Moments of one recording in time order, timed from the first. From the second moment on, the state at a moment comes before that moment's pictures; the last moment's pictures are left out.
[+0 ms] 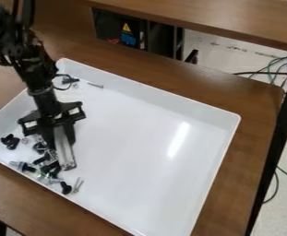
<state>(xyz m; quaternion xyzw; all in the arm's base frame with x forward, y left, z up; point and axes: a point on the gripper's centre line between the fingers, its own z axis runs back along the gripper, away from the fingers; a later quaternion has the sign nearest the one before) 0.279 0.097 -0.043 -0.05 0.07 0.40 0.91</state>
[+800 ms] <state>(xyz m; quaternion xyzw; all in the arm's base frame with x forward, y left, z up) 0.334 0.031 -0.003 -0.06 0.05 0.26 0.96</state>
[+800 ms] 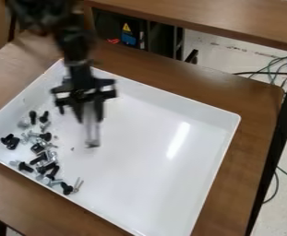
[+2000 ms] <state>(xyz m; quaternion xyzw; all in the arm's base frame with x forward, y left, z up) 0.383 0.086 -0.041 -0.18 0.11 0.34 0.92</state>
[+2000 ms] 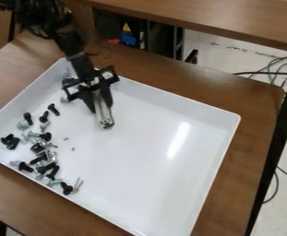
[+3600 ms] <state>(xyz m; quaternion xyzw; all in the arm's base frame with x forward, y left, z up) 0.281 0.097 -0.029 -0.14 0.08 0.45 0.88</state>
